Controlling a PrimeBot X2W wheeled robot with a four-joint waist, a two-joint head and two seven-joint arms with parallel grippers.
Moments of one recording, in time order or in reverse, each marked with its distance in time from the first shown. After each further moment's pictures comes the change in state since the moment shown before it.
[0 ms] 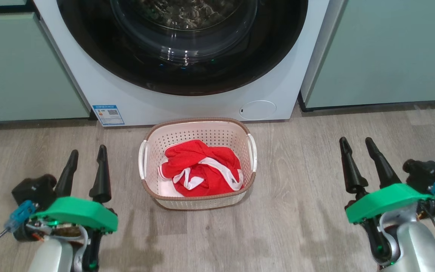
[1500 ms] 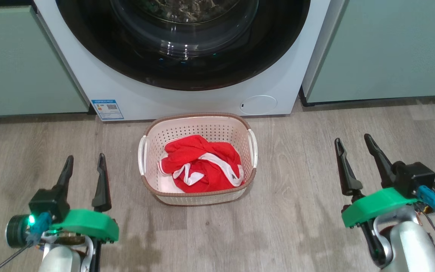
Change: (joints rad) left arm 0.021 -0.034 0.040 0.056 0.264 0.007 -0.100; right arm 0.004 0.002 0.004 -0.009 -0.248 0.000 -0.070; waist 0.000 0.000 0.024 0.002
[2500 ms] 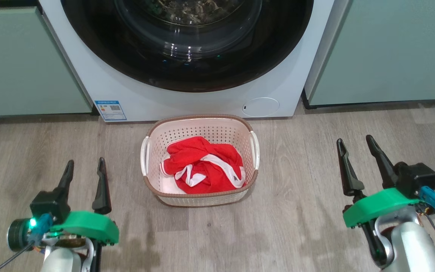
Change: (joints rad) left arm -0.001 -0.007 0.007 0.034 -0.004 0.001 0.000; right arm 0.000 0.000 -0.007 0.011 0.019 0.000 -0.007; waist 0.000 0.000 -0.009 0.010
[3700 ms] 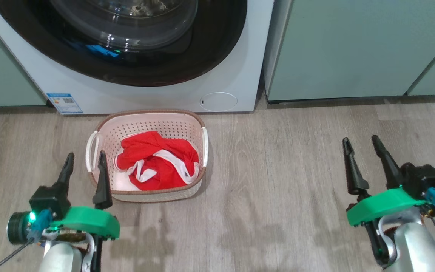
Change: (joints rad) left arm -0.013 0.002 -0.006 -0.026 0.006 0.000 0.000; right arm -0.003 0.005 -0.019 0.016 0.027 0.000 -0.021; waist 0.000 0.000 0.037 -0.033
